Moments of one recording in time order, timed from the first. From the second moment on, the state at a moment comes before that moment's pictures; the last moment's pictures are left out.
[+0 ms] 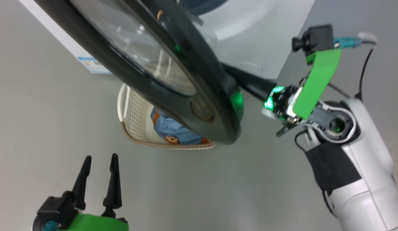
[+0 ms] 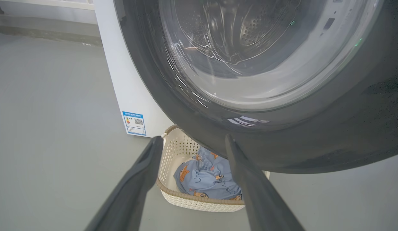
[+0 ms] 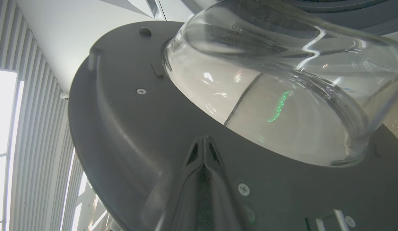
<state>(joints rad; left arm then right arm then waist) -0.04 0.03 -0.09 0.02 -0.31 0.12 -0.26 -0.73 -0.12 0.26 0.17 1.58 0.13 0.74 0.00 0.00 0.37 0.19</state>
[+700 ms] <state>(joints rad) 0.04 0.04 -0.08 0.04 -0.32 0.10 -0.26 -0.57 -0.09 0.49 0.26 1.65 0.13 0.56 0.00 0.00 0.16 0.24</state>
